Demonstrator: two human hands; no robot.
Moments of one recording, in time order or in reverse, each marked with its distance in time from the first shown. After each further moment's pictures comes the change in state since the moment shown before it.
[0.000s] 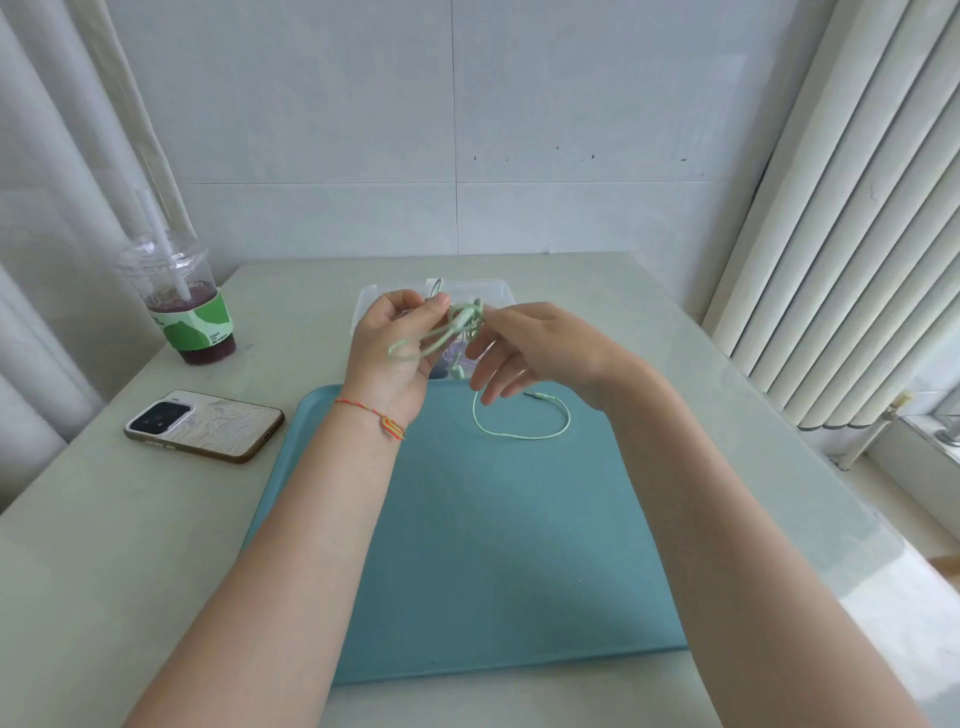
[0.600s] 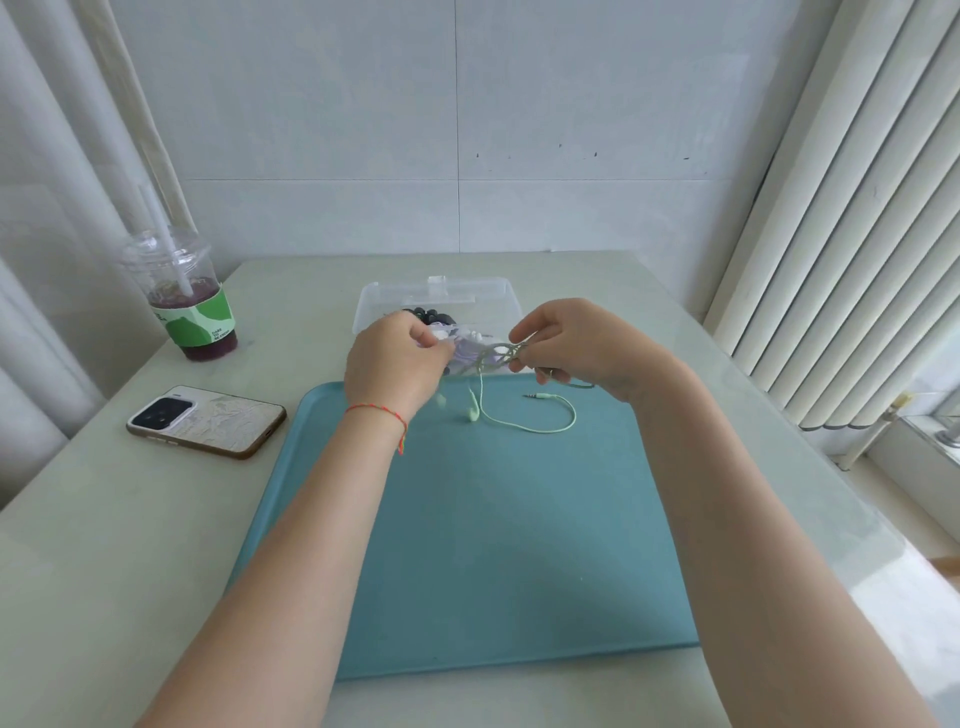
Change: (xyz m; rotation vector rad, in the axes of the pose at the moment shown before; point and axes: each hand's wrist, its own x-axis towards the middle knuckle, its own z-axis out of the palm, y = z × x) left_hand -0.003 -0.007 -0.012 1.236 0.160 0.184; right_hand 0.006 0.022 -0.023 -0.146 0.131 0.074
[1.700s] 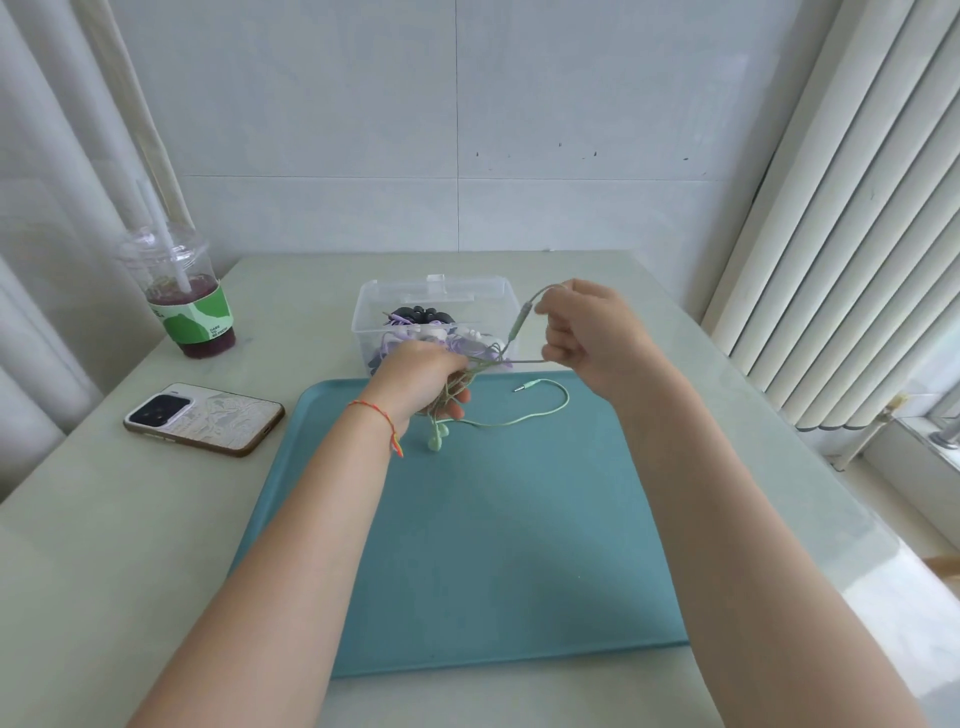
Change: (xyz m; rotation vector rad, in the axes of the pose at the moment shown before) left_hand -0.003 0.001 0.008 -0.405 -0.473 -0.235; right_hand 0.013 0.003 0.003 0.732 0.273 0.046
